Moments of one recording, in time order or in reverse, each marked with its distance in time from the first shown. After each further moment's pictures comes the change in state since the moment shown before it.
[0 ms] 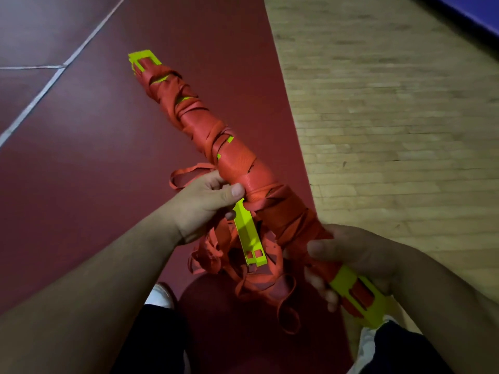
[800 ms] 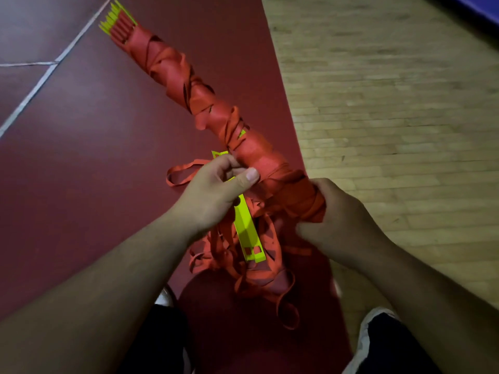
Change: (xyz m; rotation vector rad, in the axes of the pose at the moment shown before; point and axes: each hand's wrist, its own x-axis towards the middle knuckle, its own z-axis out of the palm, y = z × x) left_hand 0.013 0.005 0.026 0.253 0.268 0.061; right_hand 0.025 -0.003 0.001 -0.753 0.866 -0.335
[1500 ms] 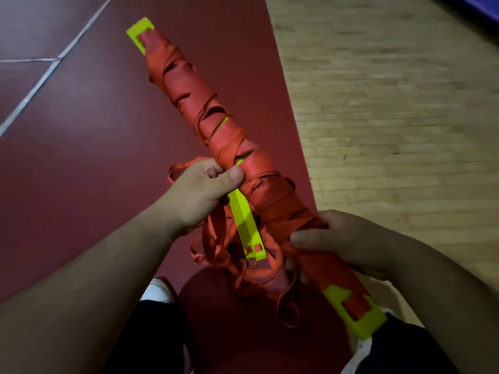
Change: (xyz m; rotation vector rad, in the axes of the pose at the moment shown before) left_hand -0.004 -0.006 -0.024 -0.045 -0.174 0.062; right_hand -0.006 0.007 -0.014 0.543 -0.716 0.155
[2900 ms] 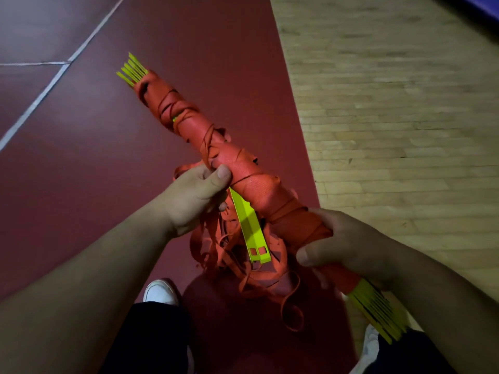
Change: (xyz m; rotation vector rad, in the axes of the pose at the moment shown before) left_hand -0.006 -0.002 -0.016 -0.052 0.064 -0.139; right_hand 0.003 -0.003 0.011 0.057 0.077 -0.094
